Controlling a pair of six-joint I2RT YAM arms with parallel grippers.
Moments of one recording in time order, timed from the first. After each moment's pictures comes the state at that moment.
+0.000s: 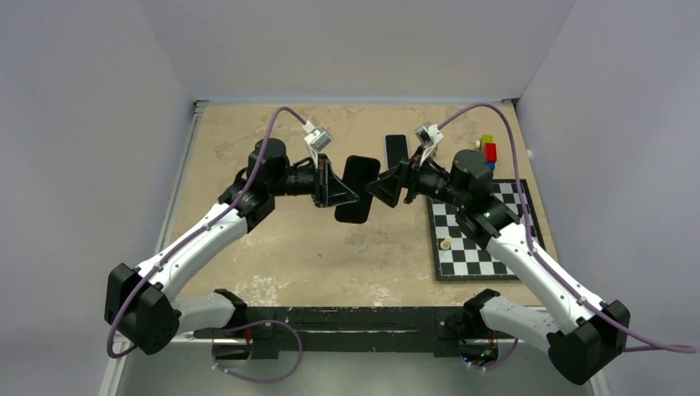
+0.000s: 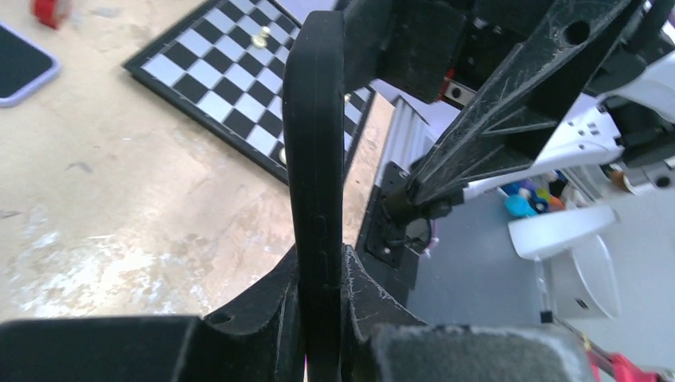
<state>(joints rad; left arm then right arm) -0.55 1.20 0.97 -0.01 0.76 -0.47 0.53 1.00 0.89 0.01 -0.50 0.52</state>
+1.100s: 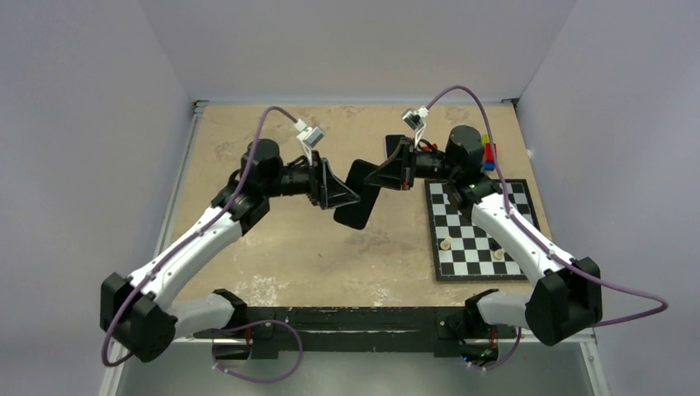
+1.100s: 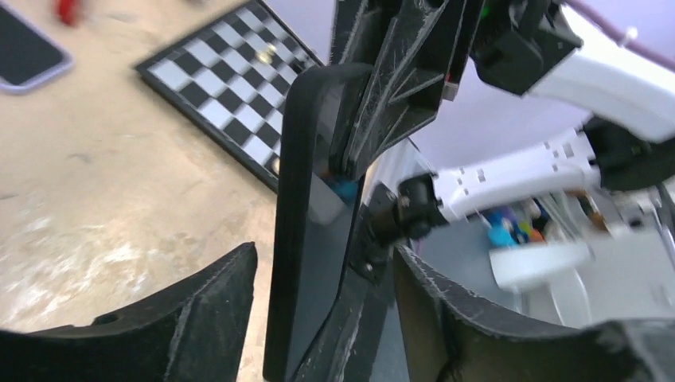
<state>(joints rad) -0.54 1.19 0.98 0.00 0.78 -0.55 0.39 1.27 0.98 0.24 -1.03 0.65</state>
